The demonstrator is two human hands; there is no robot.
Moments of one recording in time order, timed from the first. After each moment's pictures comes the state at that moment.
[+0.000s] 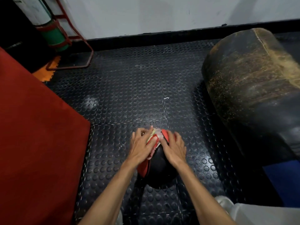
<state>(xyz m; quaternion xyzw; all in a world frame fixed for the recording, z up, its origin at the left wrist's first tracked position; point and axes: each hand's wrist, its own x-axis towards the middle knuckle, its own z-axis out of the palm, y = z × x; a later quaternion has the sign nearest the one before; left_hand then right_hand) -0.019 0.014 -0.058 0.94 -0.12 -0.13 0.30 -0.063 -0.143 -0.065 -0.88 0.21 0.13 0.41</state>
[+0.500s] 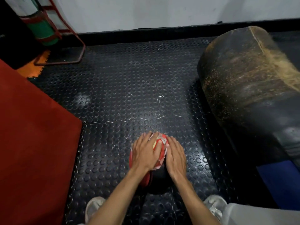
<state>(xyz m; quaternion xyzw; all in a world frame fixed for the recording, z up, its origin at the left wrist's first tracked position) -0.043 -0.024 -0.066 0.96 -0.14 -0.12 0.23 -0.096 -0.148 -0.099 -0.87 0.21 0.01 0.44</state>
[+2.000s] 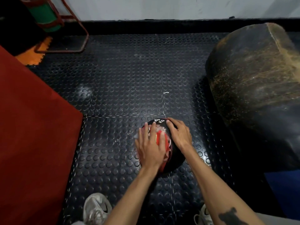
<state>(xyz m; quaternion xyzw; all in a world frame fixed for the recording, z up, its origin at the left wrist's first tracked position) -0.039 -0.051 -0.093 0.94 0.01 -0.01 0.33 -0.005 -0.178 -0.084 -0.87 0.24 0.07 0.43</state>
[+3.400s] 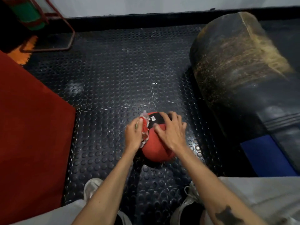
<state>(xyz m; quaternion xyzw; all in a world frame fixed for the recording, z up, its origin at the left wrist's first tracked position) -0.043 -0.015 -0.091 0.84 0.02 -0.03 0.54 -0.085 -0.171 -0.047 -0.96 0.12 0.00 0.25</state>
